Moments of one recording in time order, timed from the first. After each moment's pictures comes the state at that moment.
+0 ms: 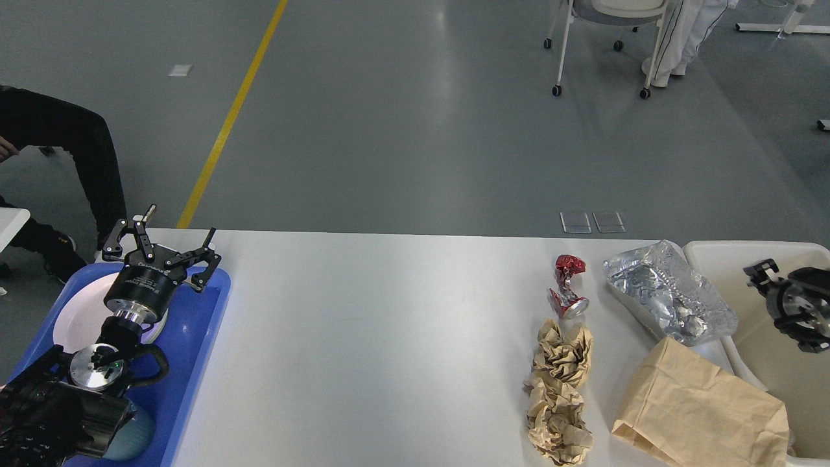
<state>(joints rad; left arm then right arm) -0.55 0.23 -1.23 -0.33 -0.16 -0.76 0.01 1.13 -0.61 -0.67 0.66 0.07 0.00 -0.28</state>
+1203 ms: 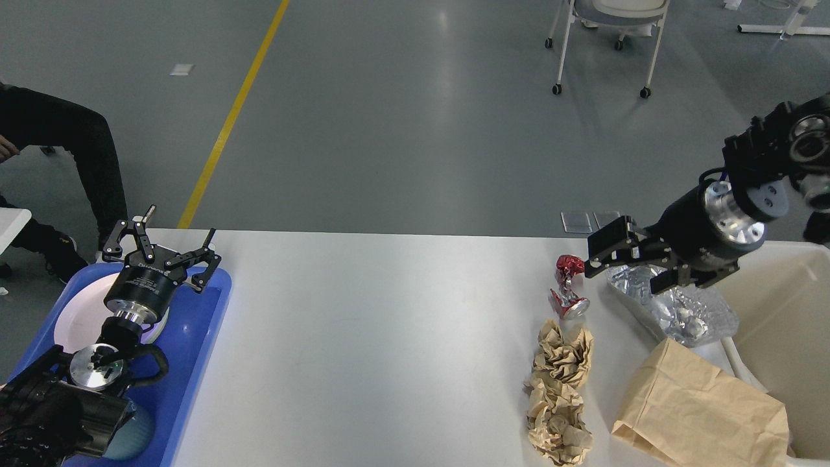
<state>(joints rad) -0.55 0.23 -1.23 -0.33 -0.16 -0.76 0.01 1.90 -0.72 -0.85 1.52 -0.27 0.54 -0.29</state>
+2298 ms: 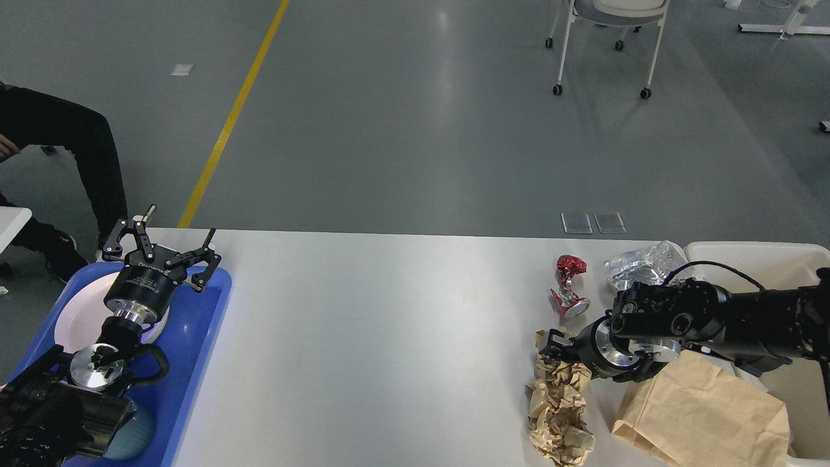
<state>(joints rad) -0.55 0.23 -1.23 -0.33 -0.16 -0.76 0.01 1.22 -0.33 -0.72 1.06 -0.27 0.16 -0.28</state>
